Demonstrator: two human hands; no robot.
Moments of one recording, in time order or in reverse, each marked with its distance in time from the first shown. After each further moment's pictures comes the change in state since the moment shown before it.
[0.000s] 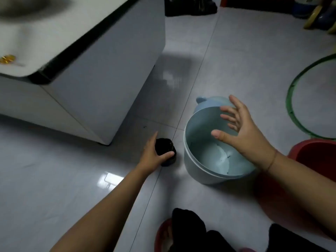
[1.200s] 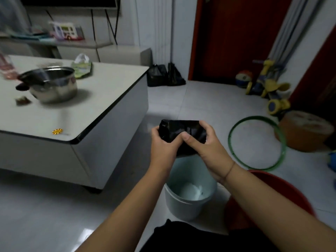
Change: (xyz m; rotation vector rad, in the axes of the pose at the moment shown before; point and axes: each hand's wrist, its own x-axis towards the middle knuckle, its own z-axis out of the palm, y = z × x) left_hand -0.123 0.304 -0.056 -0.733 0.139 0.308; right_hand -0.057 -0.159 -0.022 0.443 0.238 -0.043
